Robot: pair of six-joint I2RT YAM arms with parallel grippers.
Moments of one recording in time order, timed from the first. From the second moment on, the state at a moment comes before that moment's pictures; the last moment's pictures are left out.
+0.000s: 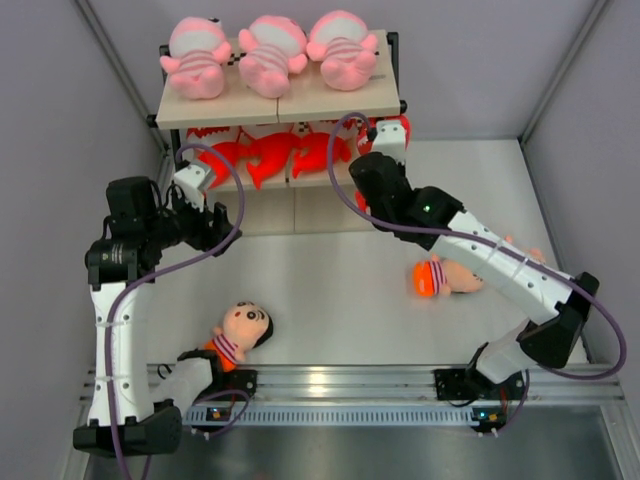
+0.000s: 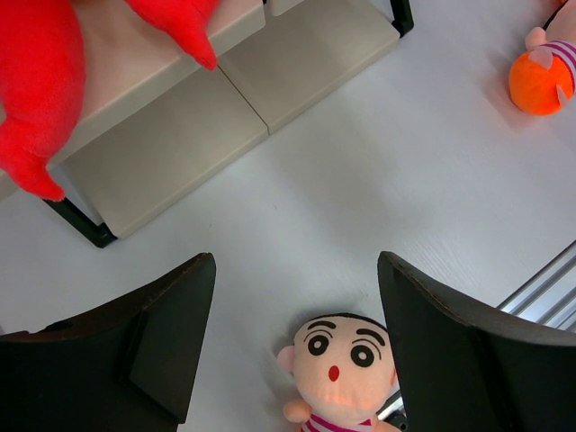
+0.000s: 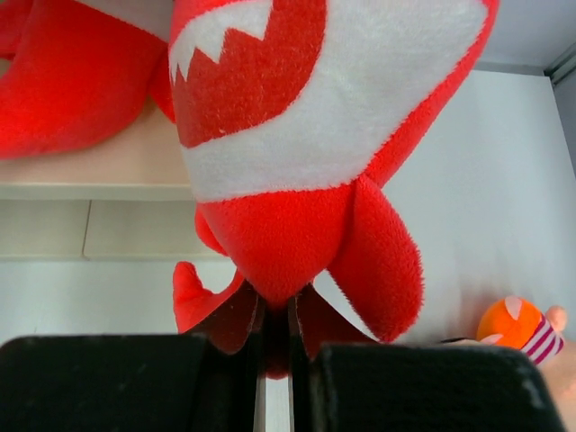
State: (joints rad) left arm 0.07 0.99 1.36 -0.99 0.63 0.32; right arm 0.90 1.49 1.61 -0.68 0.86 0.35
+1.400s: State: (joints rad) left arm 0.07 0.97 1.36 -1.00 0.61 0.35; right arm 0.85 1.71 1.76 -0.49 0.55 0.21
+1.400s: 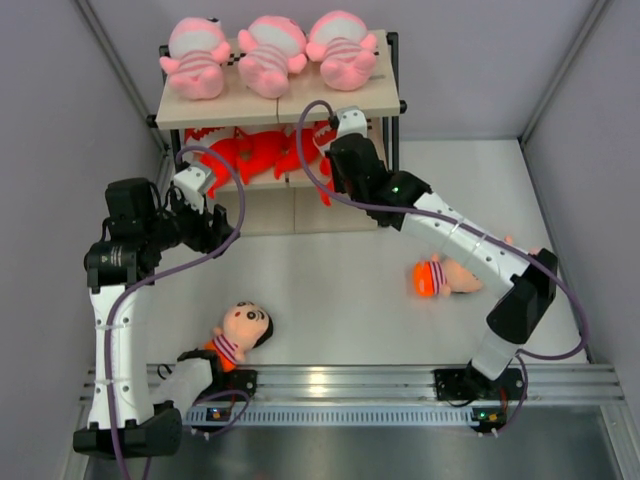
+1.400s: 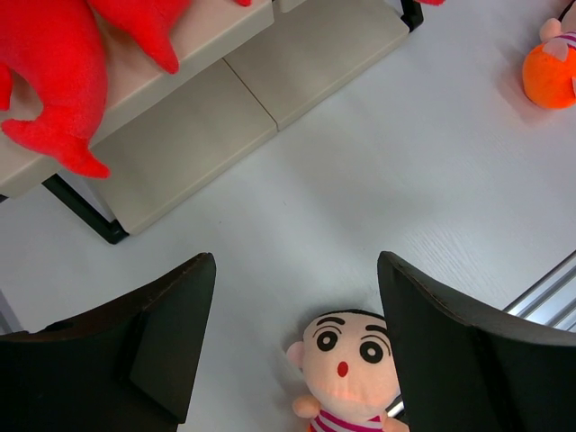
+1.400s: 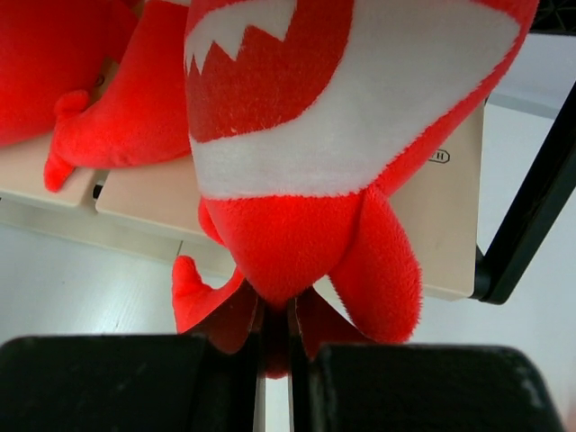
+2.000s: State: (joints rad) left arm 0.07 0.97 1.36 -1.00 0.61 0.35; right arm 0.73 1.59 1.60 -0.44 0.47 0.39
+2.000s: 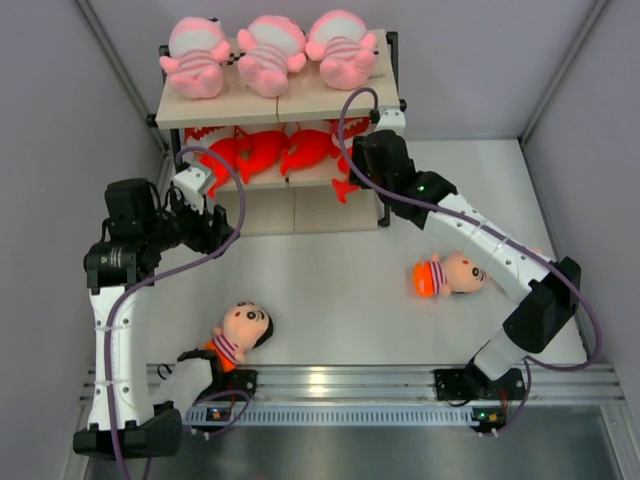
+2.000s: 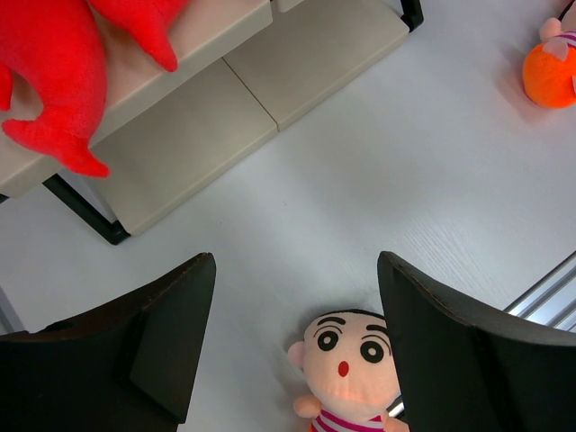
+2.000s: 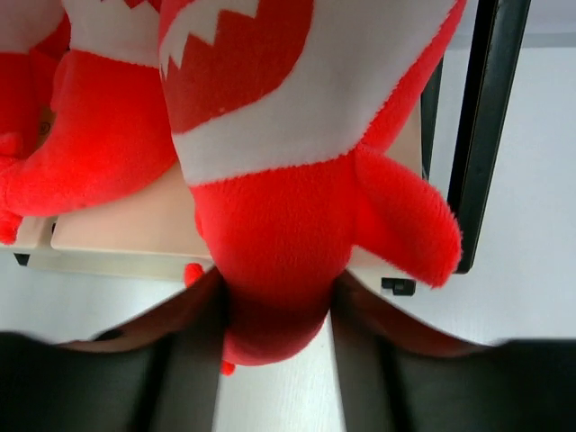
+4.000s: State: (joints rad) left arm 0.07 0.95 1.34 -1.03 0.61 0.39; right arm 0.89 1.43 0.90 0.30 0.30 -1.38
